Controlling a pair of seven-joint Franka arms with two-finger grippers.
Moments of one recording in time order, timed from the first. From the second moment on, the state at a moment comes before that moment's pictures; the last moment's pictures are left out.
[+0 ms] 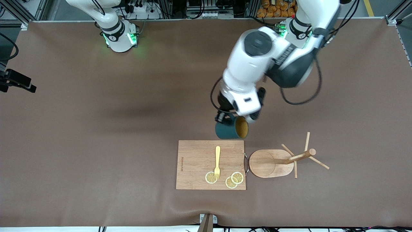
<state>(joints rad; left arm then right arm) -0.30 0.53 -0.41 -1.25 0.06 2.00 -1.84 0.01 0.07 -0.13 -1.44 0.05 1.48 -0.07</state>
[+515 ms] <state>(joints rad) -0.08 0.53 -0.41 -1.26 -0.29 2.00 -1.57 0.01 0.07 -0.13 -1.44 0.05 1.48 -0.07</state>
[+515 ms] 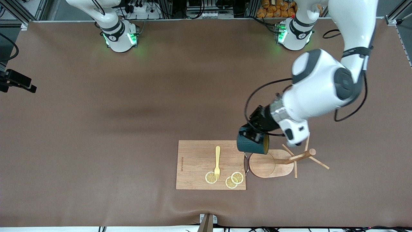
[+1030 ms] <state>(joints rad) 0.07 0.55 -0.40 -1.27 -0.62 2.04 -1.37 0.01 0.07 -0.12 -1.44 0.05 1.48 -0.07</state>
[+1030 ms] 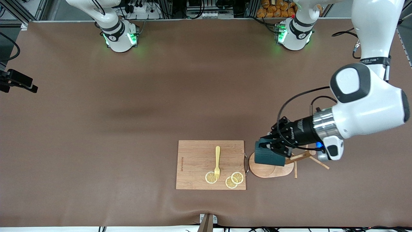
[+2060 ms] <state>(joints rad) 0.13 0.61 -0.40 -1.30 -0.98 2.19 -1.32 0.02 0.07 -0.10 -1.44 0.06 1.48 -0.07</state>
